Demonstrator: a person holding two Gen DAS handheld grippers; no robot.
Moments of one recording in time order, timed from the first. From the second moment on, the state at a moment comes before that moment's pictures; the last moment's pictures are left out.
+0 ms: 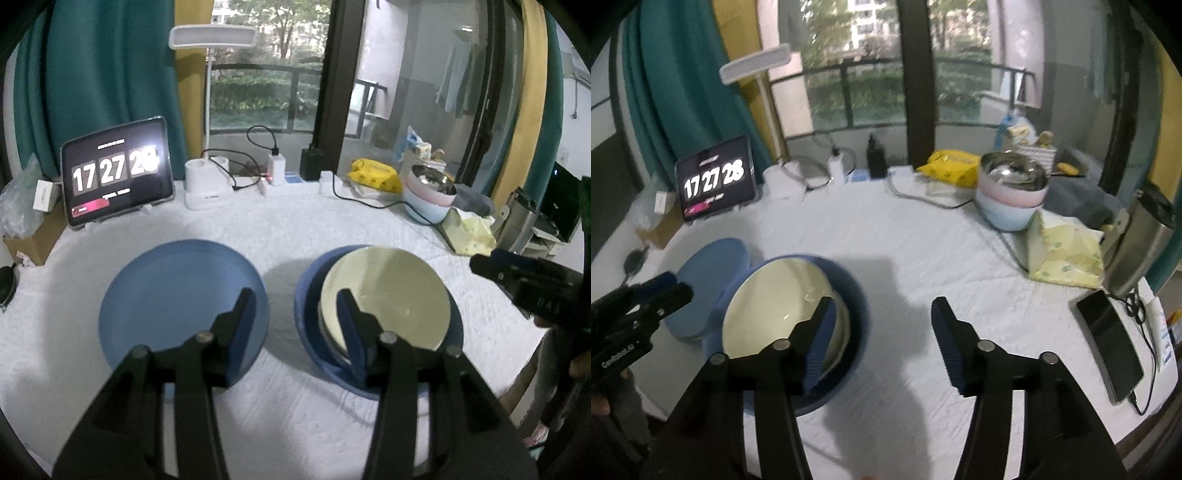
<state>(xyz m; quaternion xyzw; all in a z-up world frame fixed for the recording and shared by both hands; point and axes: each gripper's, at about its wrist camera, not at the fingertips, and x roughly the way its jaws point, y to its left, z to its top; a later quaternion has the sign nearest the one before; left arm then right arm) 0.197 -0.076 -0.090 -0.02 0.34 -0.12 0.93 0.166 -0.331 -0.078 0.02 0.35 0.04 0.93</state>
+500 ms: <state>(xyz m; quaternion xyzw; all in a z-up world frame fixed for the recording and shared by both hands) 0.208 -0.085 -0.127 0.01 0.38 -0.12 0.92 0.181 -0.339 -0.117 0.08 0.41 0.07 0.90</state>
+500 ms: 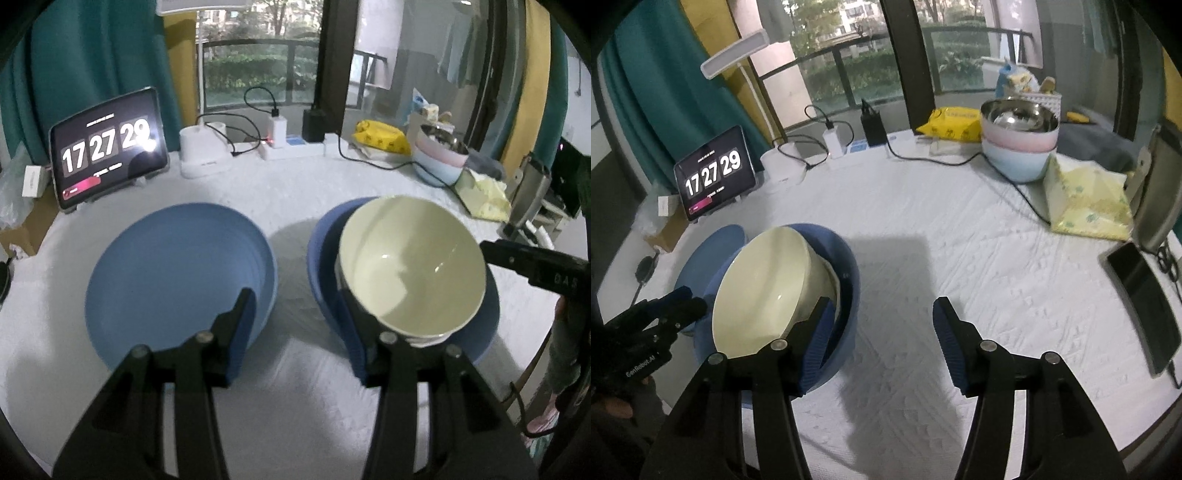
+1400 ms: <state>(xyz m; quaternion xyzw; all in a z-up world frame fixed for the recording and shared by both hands) 0.219 -0.105 -0.134 0.03 0.37 -0.13 0.92 0.196 -0.315 -0.140 0.09 0.43 0.06 0.90</state>
